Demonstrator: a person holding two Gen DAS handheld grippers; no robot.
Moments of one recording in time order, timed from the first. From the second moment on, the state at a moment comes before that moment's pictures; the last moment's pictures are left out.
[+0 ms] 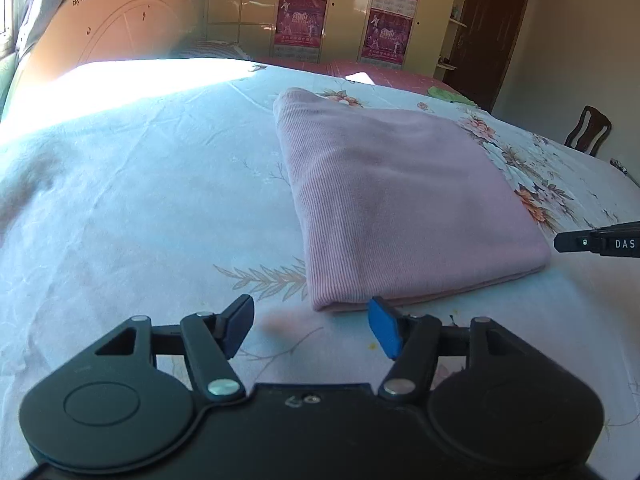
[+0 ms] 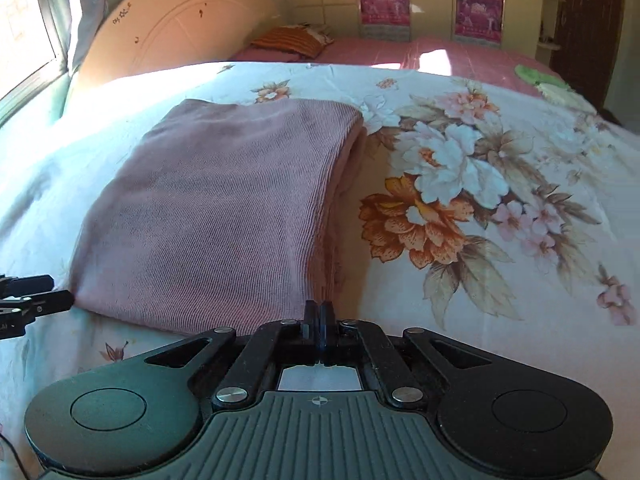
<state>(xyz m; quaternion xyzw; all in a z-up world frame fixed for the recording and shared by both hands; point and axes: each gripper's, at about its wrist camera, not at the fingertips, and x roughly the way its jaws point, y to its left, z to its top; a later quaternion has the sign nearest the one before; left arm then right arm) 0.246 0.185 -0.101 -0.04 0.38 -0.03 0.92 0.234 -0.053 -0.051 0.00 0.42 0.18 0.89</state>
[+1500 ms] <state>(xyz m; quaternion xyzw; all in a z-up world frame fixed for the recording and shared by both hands) -0.028 0.085 0.031 -0.01 0.23 -0.03 0.97 -0.078 -0.076 0.072 0.01 0.26 0.15 0.95</state>
